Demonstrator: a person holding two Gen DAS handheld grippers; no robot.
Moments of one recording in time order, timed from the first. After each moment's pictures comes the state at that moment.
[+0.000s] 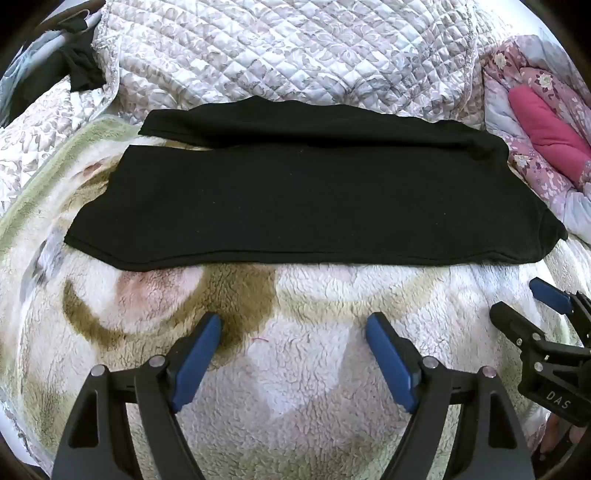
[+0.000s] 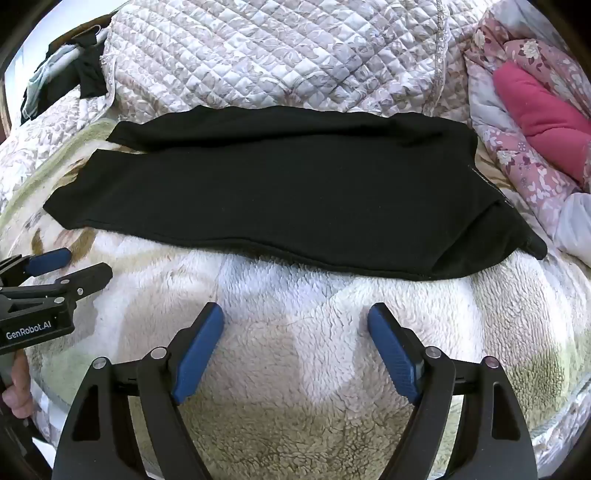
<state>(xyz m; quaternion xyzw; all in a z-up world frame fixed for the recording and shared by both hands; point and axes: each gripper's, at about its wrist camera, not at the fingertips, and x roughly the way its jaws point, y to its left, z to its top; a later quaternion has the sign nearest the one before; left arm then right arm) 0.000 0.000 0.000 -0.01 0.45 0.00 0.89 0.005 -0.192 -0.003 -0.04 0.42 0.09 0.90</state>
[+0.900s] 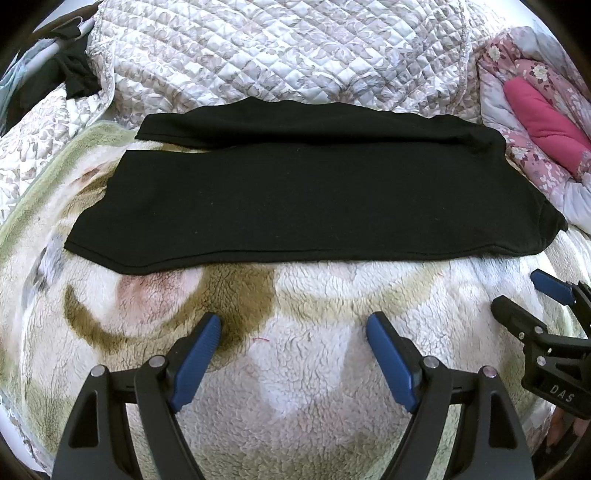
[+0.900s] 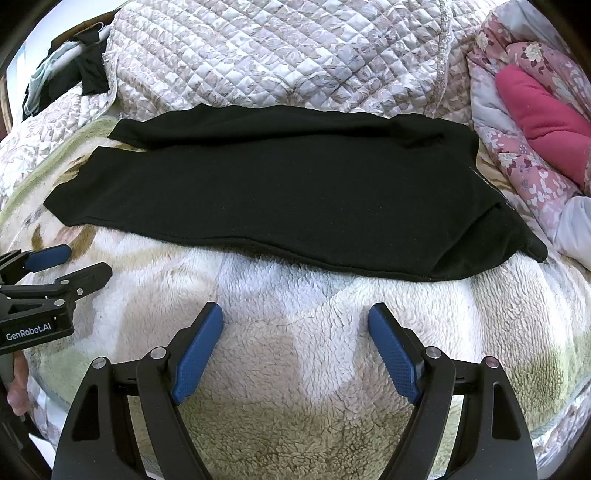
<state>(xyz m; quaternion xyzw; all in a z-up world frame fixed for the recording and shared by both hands) -0.002 -0.009 0.000 0.00 0.45 0.01 0.89 0.005 -0.192 -0.003 -0.04 0.42 0.09 0.90</state>
